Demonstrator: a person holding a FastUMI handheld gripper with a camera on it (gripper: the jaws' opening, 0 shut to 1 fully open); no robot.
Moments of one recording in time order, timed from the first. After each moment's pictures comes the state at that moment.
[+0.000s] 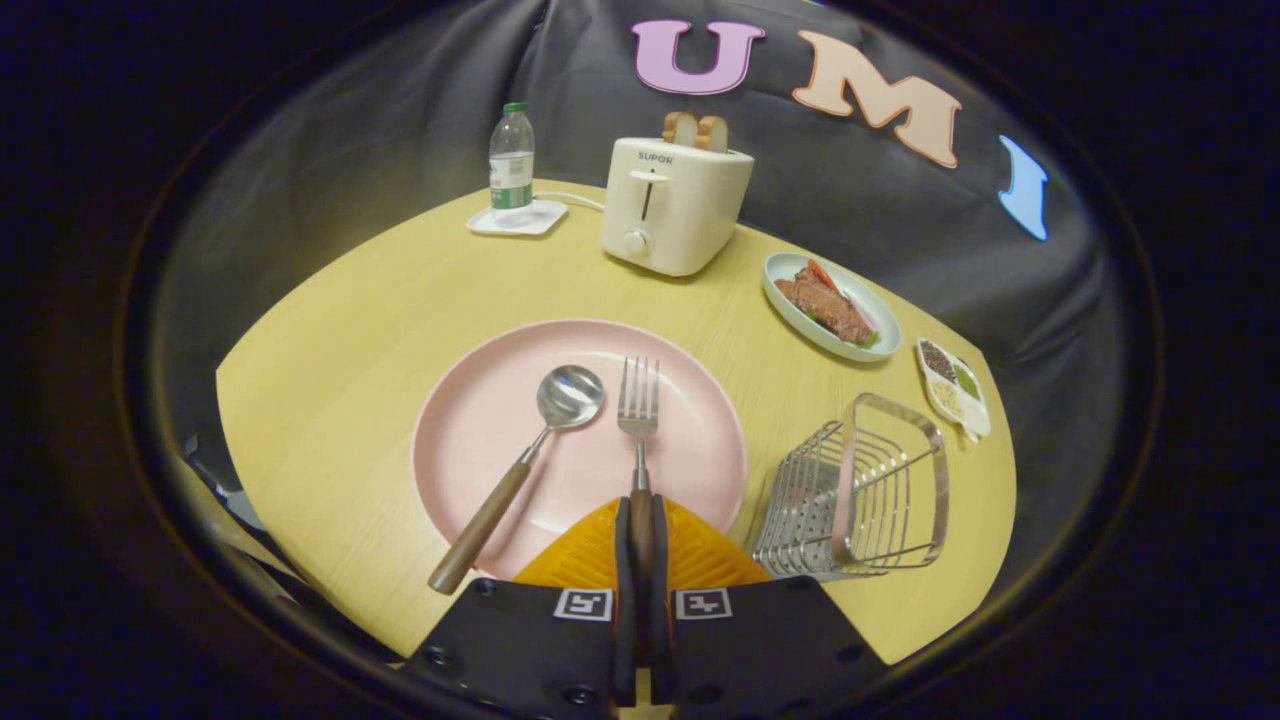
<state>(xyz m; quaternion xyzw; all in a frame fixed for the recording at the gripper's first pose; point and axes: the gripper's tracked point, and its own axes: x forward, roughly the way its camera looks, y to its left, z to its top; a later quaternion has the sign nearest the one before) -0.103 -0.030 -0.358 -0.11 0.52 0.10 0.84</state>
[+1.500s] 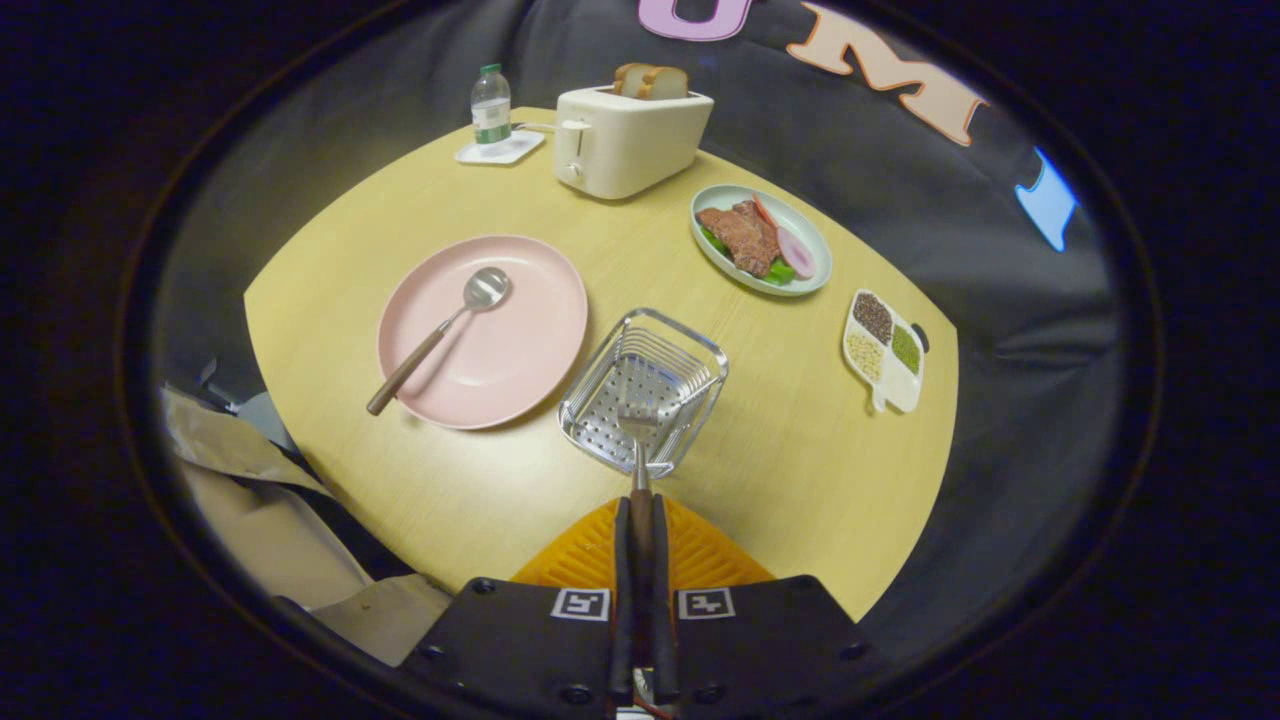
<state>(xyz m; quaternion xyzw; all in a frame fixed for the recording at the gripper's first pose) -0.126 -0.170 -0.291 -0.18 0.64 0.14 0.73</state>
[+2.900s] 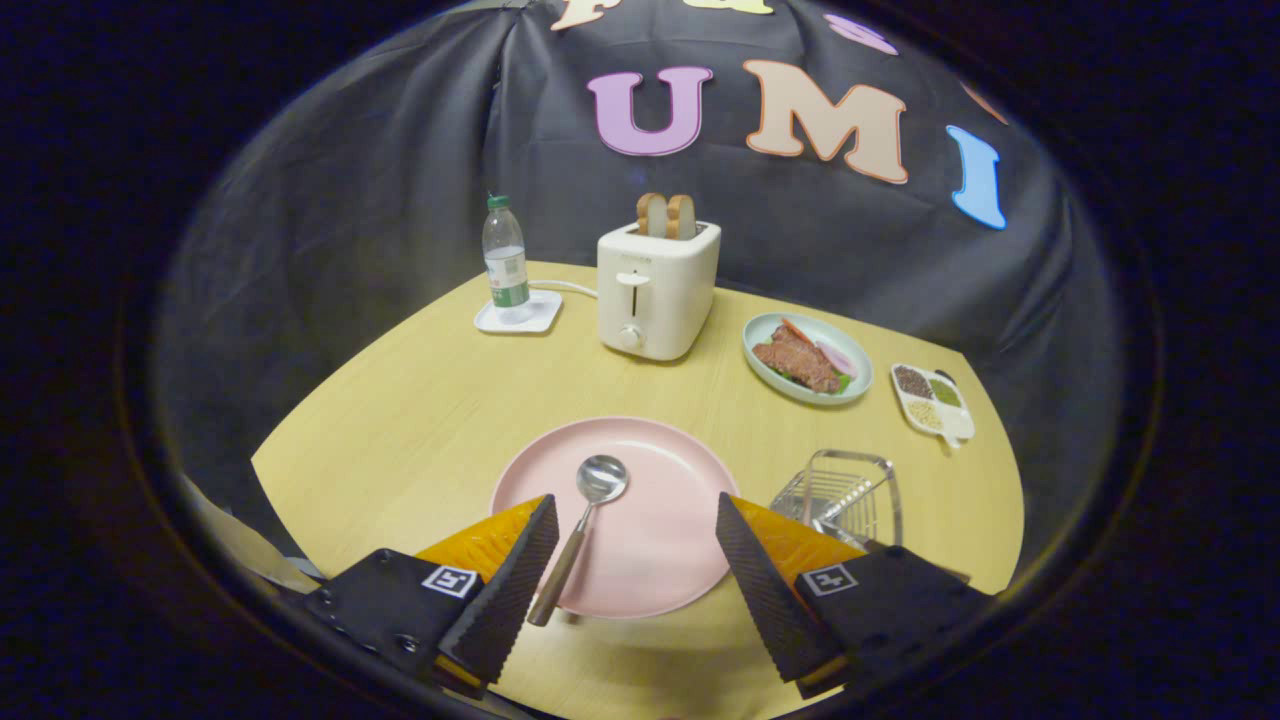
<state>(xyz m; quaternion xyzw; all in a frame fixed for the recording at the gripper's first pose) -0.088 0.001 -0.313 -0.04 0.45 0.06 0.89</state>
